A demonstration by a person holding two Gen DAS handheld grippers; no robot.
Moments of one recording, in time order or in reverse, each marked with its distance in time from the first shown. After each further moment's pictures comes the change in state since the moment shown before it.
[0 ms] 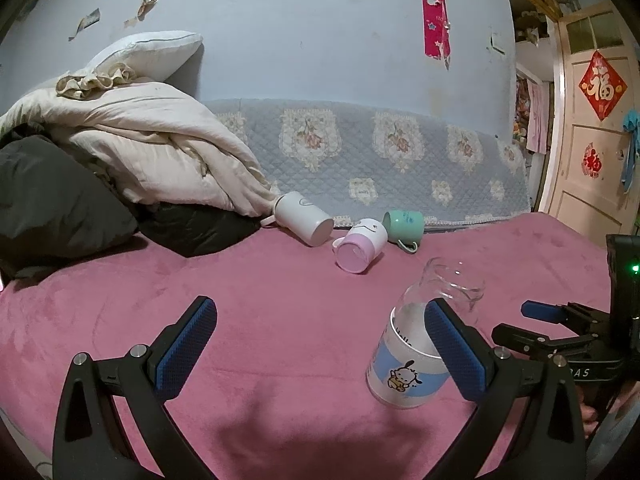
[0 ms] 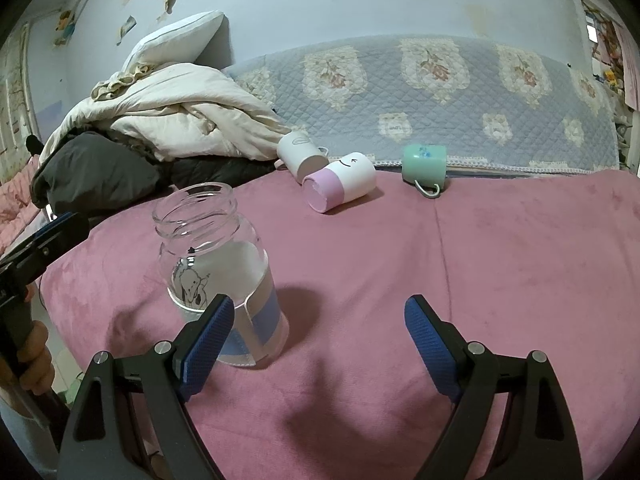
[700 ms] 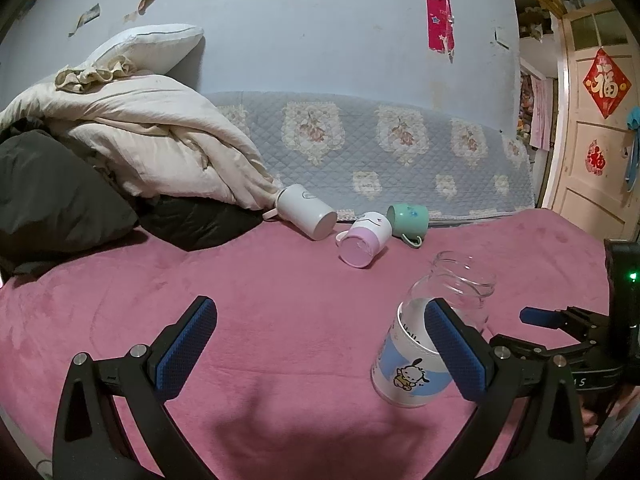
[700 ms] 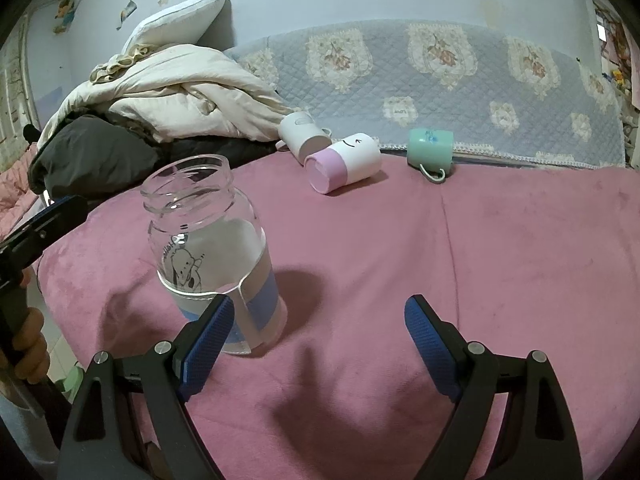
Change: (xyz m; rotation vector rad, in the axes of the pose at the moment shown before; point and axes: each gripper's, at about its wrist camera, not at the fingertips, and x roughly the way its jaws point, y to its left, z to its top) left arm 0.009 -0.001 -0.002 -0.004 0.021 0.007; right arm 0.016 0.002 -0.004 -0.017 0.061 0.008
